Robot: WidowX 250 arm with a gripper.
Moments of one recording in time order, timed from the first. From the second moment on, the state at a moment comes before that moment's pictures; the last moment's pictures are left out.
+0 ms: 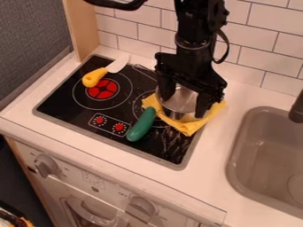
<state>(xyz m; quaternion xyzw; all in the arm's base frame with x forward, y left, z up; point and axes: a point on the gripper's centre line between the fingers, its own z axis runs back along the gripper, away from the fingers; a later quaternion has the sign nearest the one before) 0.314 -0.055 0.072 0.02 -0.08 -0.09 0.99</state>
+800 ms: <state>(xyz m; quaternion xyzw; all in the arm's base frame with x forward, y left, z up) 0.289 0.022 0.046 0.05 -0.03 -0.02 1.00</state>
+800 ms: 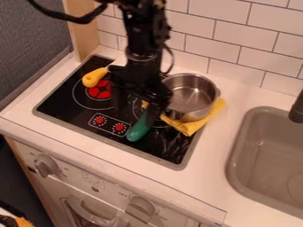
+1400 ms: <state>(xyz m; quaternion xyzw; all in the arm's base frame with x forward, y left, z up) 0.285 -0.009 0.007 0.03 0.01 -0.05 1.00</state>
